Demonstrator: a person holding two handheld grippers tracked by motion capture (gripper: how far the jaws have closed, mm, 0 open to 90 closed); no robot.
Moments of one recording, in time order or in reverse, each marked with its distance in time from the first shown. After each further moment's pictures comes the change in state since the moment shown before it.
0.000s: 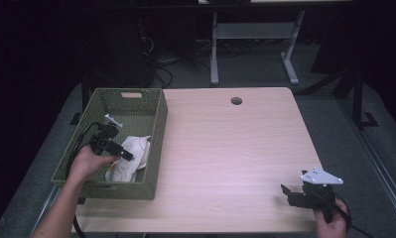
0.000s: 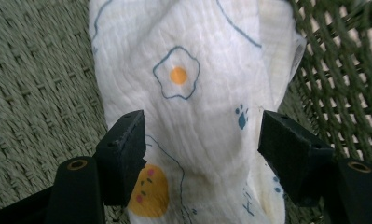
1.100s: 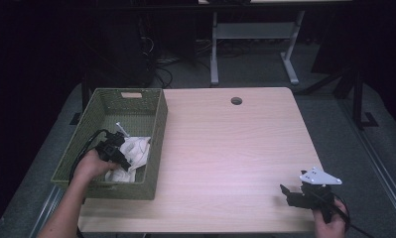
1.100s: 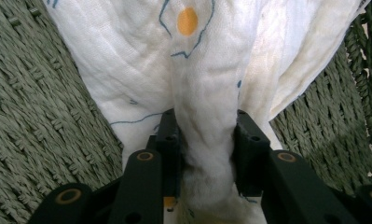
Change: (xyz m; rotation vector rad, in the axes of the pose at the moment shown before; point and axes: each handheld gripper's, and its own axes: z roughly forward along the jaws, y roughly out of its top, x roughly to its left) left arm 0.002 -0.004 0.029 0.168 -0.007 0.016; right arm 0.002 0.000 0.001 -0.001 -0.007 0.001
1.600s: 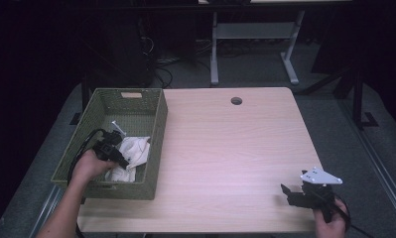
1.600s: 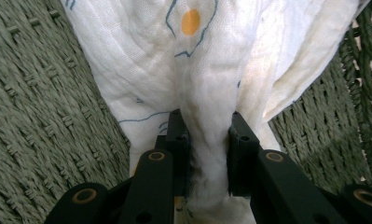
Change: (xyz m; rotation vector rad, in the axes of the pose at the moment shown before) left arm 0.004 -0.004 -0.007 -0.047 -0.018 -0.030; right arm -0.003 -0.002 0.002 0.002 -0.002 0.000
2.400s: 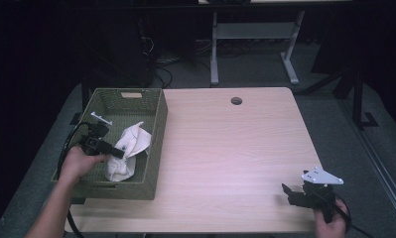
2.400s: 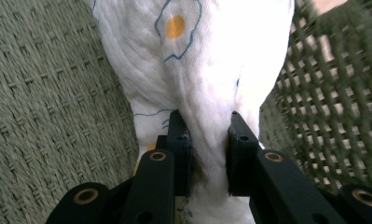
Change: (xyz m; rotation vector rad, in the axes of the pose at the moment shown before) left arm 0.004 -0.015 -0.049 -0.240 -0.097 -0.038; right arm -0.001 -0.001 -0.001 0.003 -0.021 0.022
